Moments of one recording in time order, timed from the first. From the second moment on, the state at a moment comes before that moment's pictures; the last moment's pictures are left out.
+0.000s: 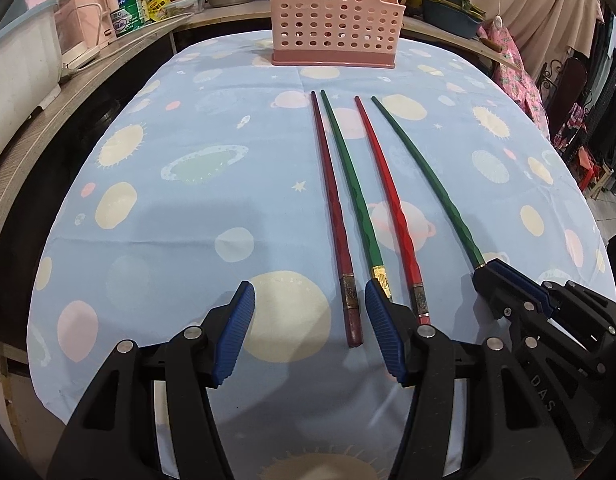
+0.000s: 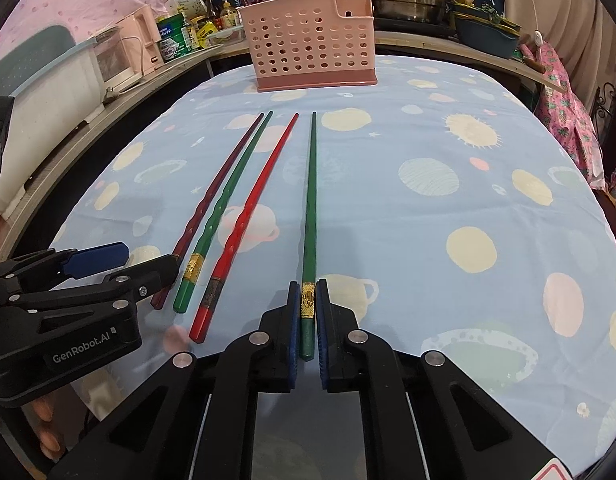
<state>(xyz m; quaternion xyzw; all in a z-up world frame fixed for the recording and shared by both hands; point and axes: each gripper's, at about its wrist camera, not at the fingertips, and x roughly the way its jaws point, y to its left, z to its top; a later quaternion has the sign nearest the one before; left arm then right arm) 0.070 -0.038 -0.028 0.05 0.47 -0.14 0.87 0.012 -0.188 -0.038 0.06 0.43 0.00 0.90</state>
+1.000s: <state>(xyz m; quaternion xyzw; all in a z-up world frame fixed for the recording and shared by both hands) 0.071 -0.037 -0.031 0.05 0.47 -0.15 0.87 0.012 -0.187 -0.038 0.06 0.43 0.00 0.90</state>
